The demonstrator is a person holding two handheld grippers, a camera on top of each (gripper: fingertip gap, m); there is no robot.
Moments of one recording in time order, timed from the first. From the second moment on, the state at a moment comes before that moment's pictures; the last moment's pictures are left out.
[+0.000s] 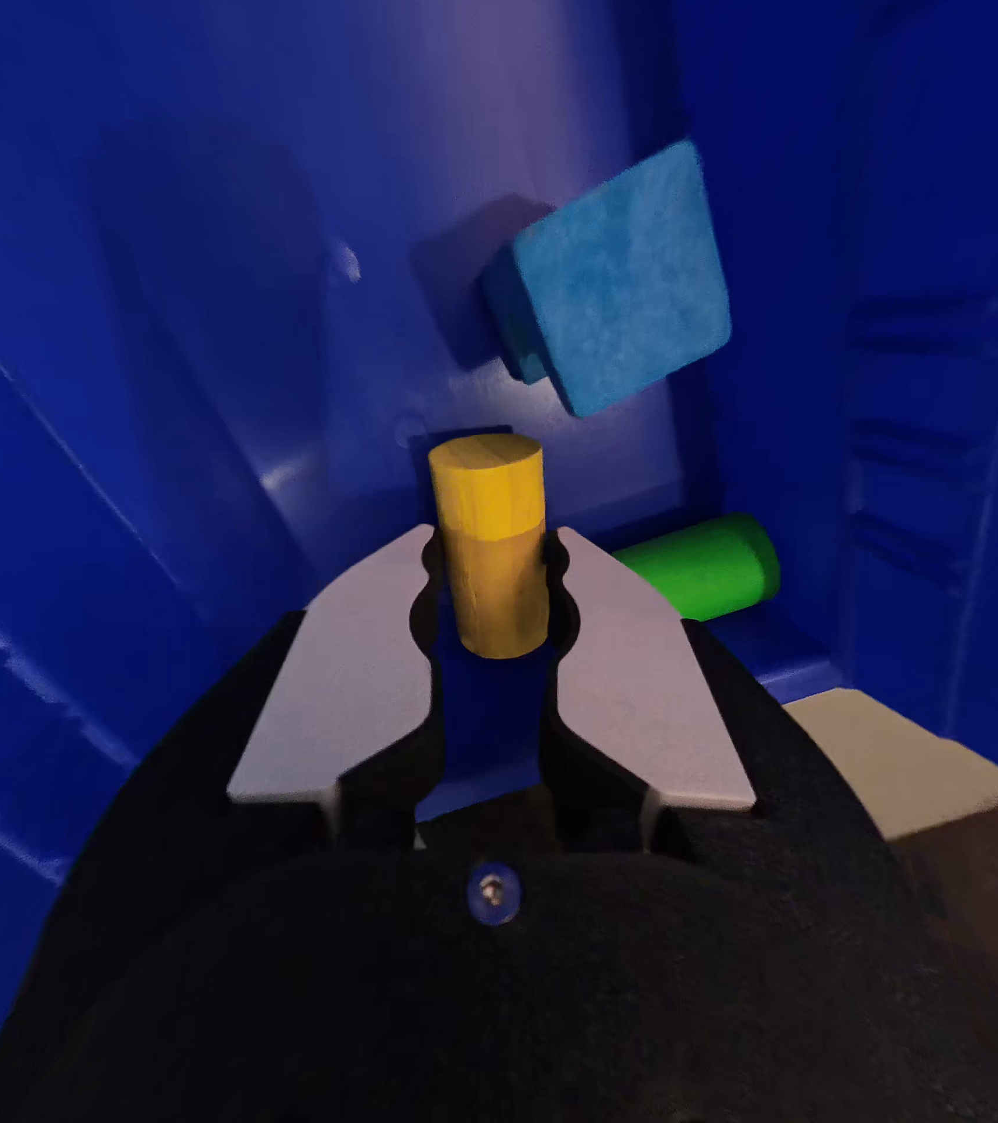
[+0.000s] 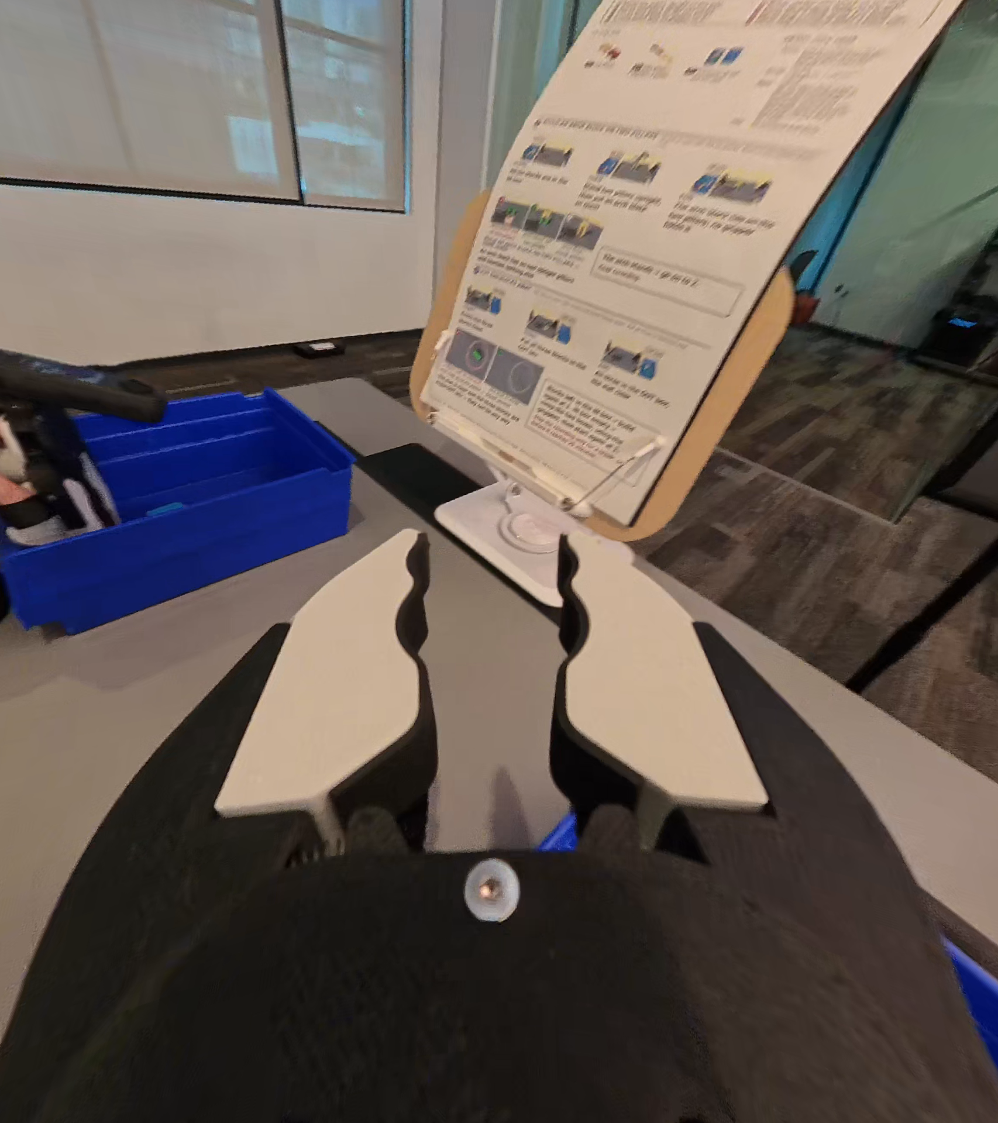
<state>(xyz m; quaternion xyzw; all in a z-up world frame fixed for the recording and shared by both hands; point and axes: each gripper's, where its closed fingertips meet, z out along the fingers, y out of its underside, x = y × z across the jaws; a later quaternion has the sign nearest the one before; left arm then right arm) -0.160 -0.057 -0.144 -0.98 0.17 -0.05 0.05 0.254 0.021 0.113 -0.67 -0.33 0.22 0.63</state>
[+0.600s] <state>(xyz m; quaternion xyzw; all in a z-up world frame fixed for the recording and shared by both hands) 0.062 -0.118 0.042 -0.72 0.50 -0.19 0.43 0.066 -0.122 0.072 -0.52 -0.48 0.56 0.42</state>
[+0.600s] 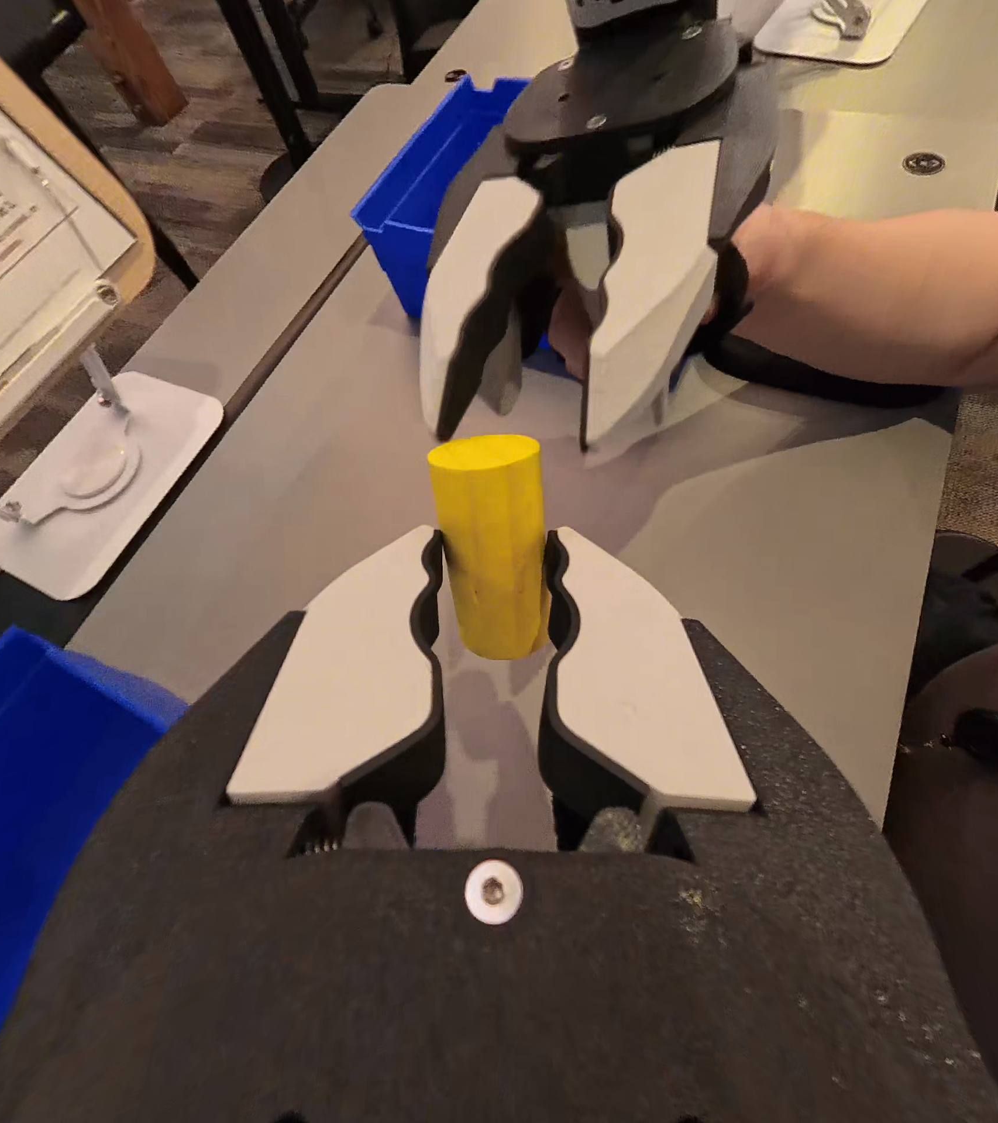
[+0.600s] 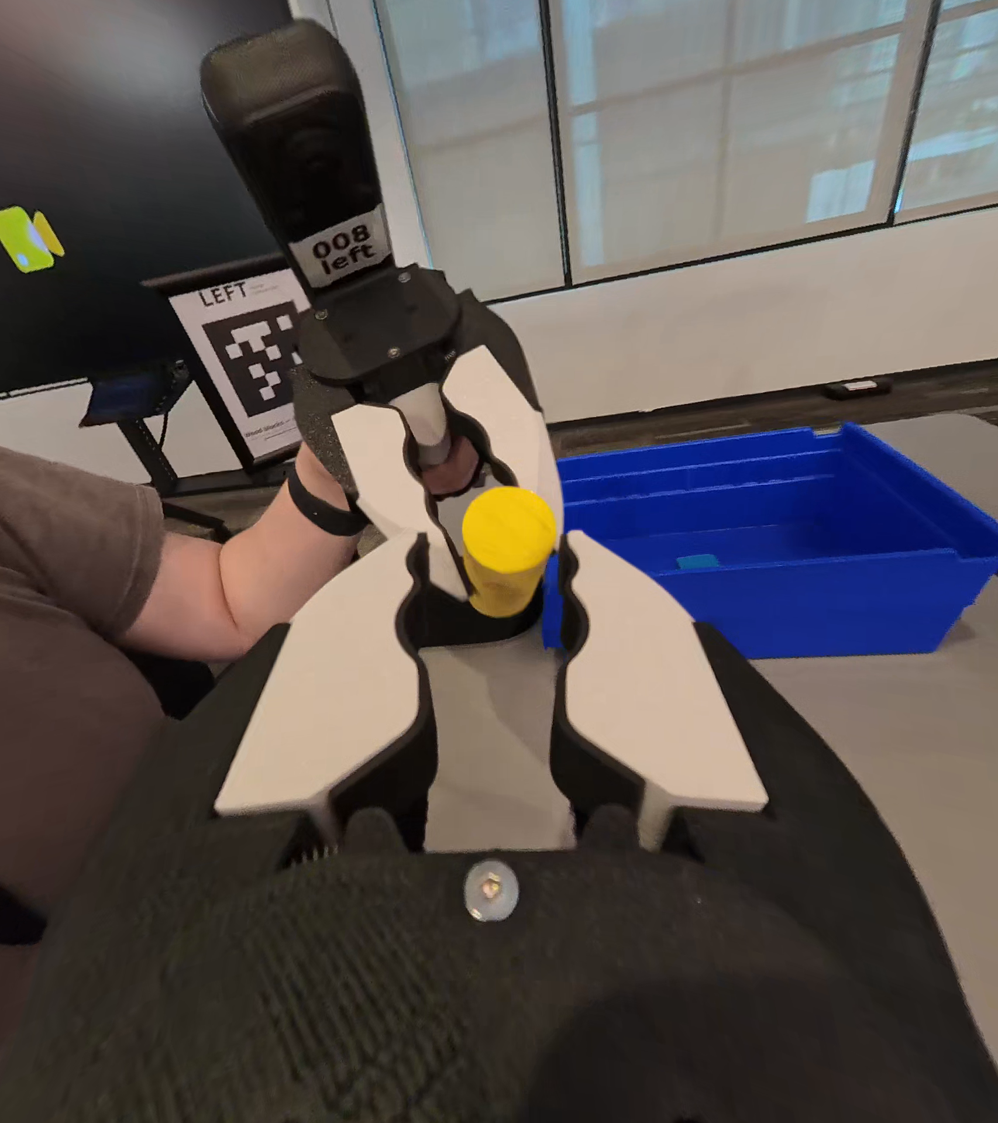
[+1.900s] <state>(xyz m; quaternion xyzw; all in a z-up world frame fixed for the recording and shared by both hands) -0.125 -0.090 -0.135 -0.99 0.11 -0.05 -0.01 0.138 0.043 -0.114 -0.81 -0.38 0.13 0.43</state>
